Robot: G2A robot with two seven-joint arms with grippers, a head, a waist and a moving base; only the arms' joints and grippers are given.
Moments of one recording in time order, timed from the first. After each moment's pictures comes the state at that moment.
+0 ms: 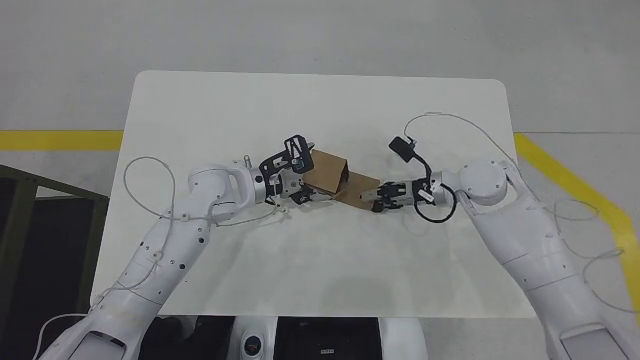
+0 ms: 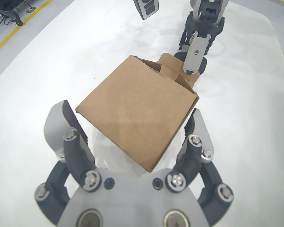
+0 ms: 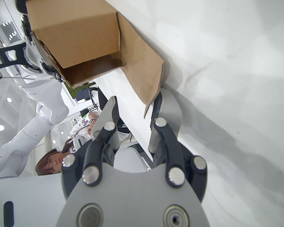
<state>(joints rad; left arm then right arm) 1.00 -1.12 -1.00 -1.43 1.29 -0.75 -0.15 -0.88 -1.10 1.01 -1.24 0.07 -0.02 1.21</state>
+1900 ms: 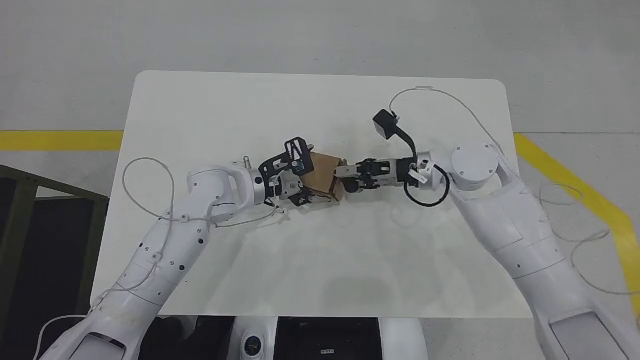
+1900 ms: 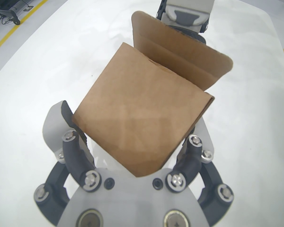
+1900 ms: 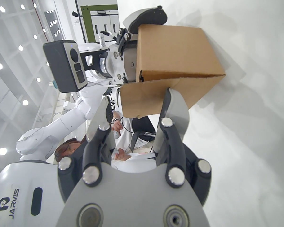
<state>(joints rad) 1.00 -1.12 -1.01 -1.44 1.30 -0.77 -0.16 -0.81 -1.14 0.97 -1.28 0.30 -0.06 1.15</state>
